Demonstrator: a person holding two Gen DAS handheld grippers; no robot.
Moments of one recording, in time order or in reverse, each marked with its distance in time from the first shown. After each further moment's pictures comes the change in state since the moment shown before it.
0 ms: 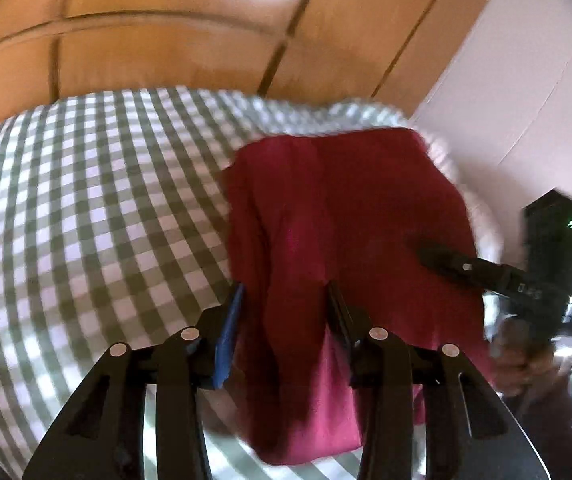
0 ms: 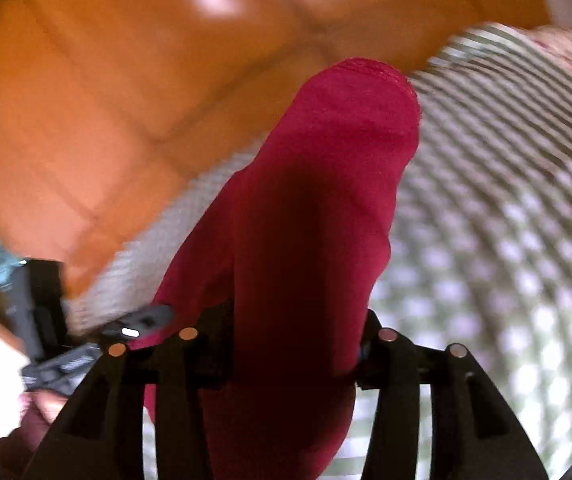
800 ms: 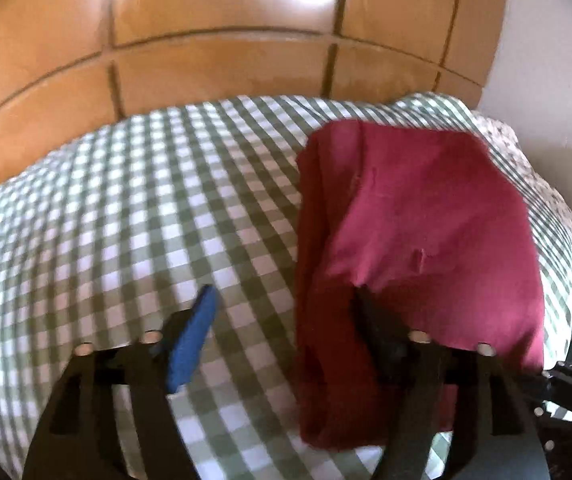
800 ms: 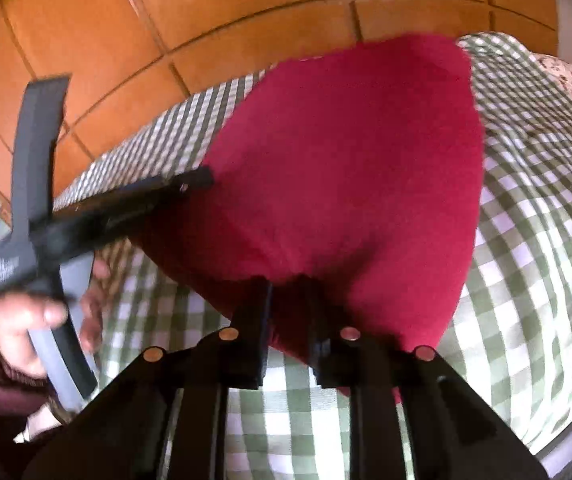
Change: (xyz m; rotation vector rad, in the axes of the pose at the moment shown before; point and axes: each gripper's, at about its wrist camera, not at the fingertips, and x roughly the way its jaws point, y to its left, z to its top) left arm -0.026 -0.008 -0.040 0.017 -0.114 0.304; right arm -0.013 0.090 -0.097 -0.207 0.021 -0.117
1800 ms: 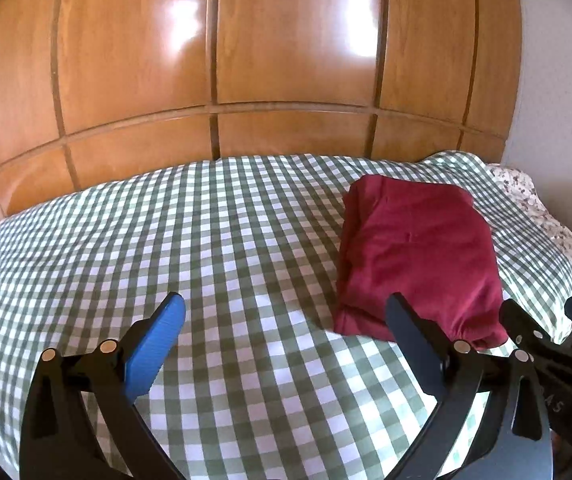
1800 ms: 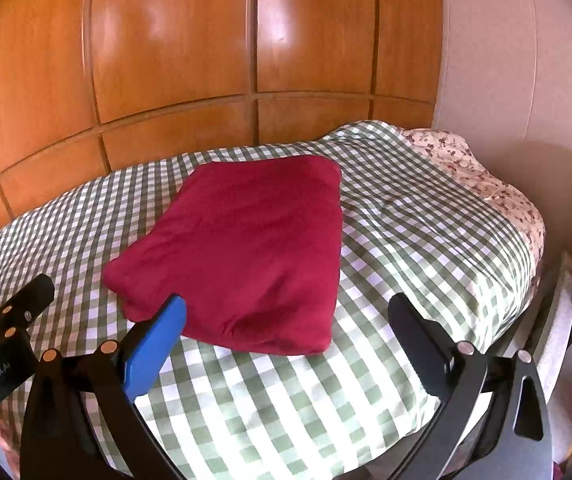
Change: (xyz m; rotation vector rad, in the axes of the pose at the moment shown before) left arm -0.132 0.000 -0.059 -0.075 -0.189 0.169; right arm -0.078 0.048 -0.025 0.048 -0.305 -0.466
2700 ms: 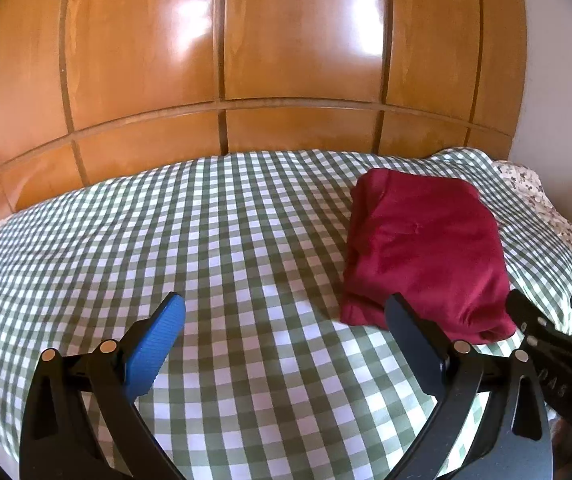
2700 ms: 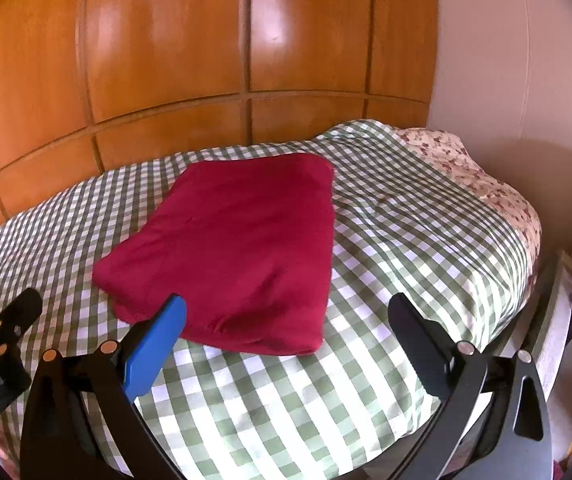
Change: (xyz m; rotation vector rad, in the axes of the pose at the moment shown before) left arm 0.000 -0.002 -0.012 -0.004 0.004 0.038; right arm 0.004 0.000 -0.006 0.000 0.008 -0.013
